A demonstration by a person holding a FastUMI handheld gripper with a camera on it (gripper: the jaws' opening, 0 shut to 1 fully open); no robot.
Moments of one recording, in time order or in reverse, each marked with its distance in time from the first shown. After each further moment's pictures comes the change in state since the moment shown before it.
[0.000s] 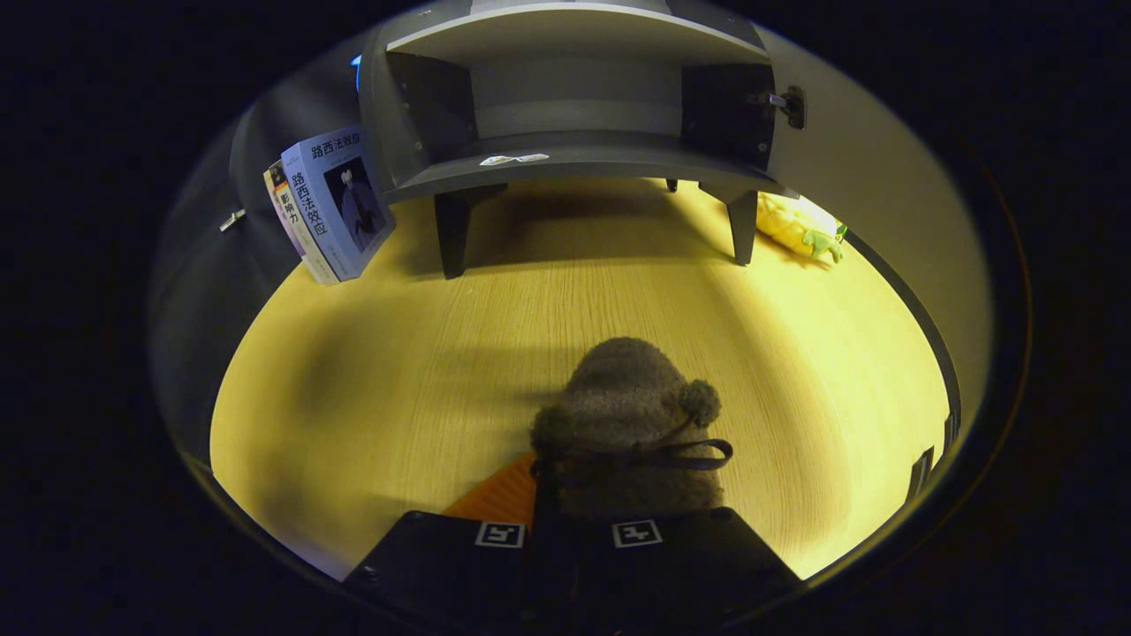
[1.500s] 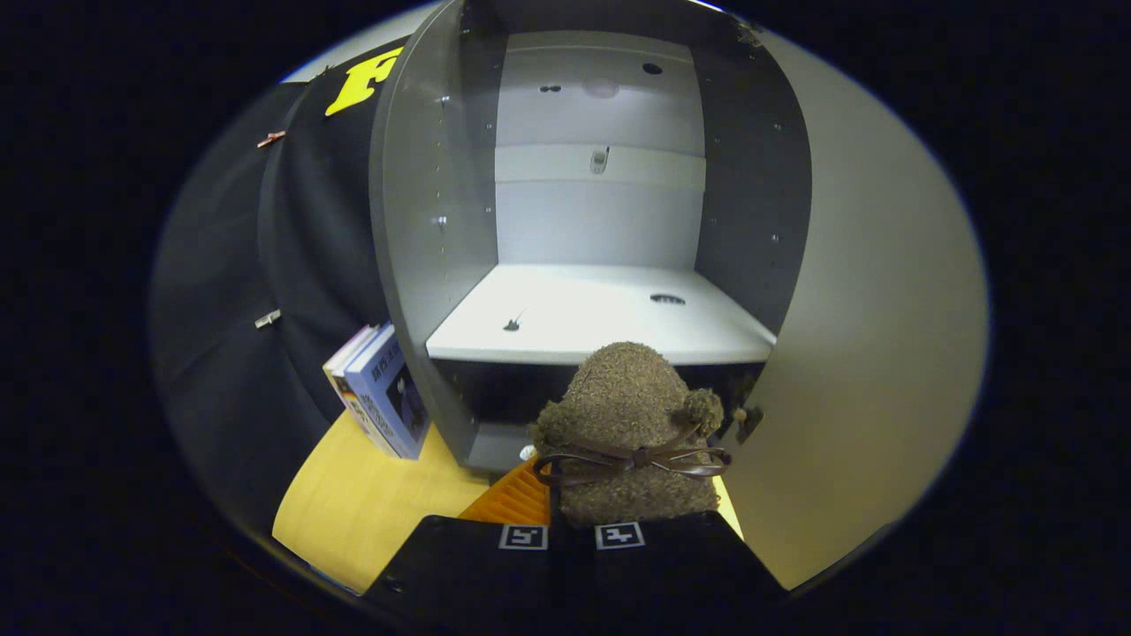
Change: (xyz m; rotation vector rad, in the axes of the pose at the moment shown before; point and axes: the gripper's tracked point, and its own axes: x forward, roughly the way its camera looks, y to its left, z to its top) arm -0.158 0.018 0.301 -0.047 -0.391 0.046
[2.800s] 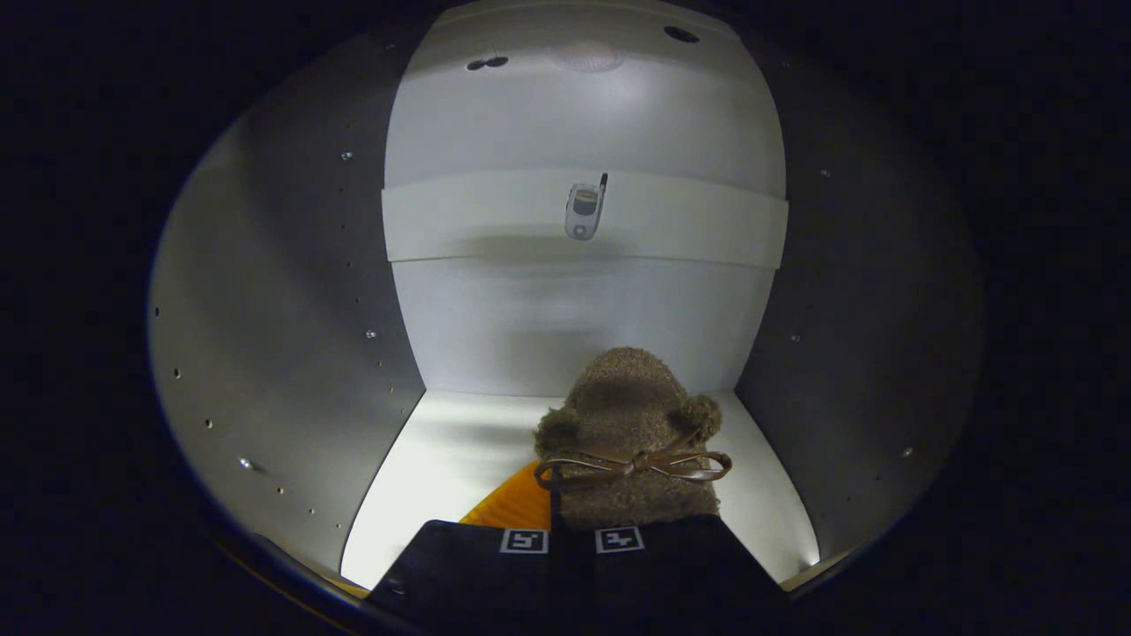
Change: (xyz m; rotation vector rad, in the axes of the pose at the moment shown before) arm 0.219 -0.023 0.144 0.008 0.013 -0.008
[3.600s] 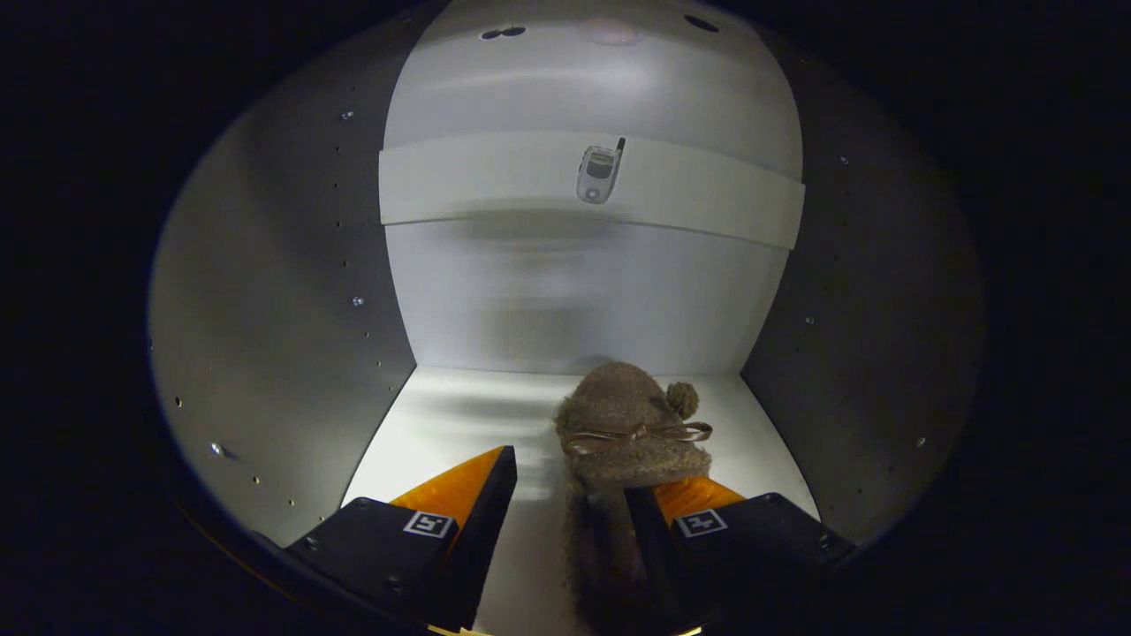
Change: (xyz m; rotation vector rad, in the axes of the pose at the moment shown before) arm -0.005 0.000 -0.020 -0.037 0.037 -0.048
